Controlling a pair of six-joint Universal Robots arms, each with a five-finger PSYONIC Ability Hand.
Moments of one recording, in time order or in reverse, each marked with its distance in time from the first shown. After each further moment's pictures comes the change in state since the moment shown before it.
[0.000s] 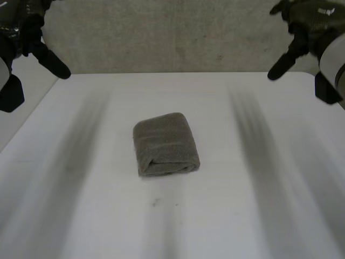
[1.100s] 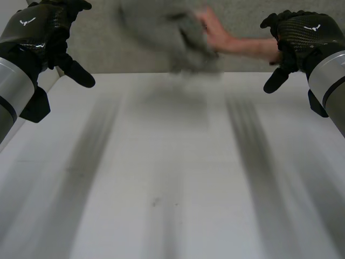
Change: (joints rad) left arm -0.051 -0.001 -0.095 0.110 0.054 -0.076; right arm 0.022 -0.047 0.161 -0.138 -0.013 -0.122; left_hand 0.000 0.000 0.000 0.000 0.000; right_hand 0.000 0.000 0.000 0.000 0.000
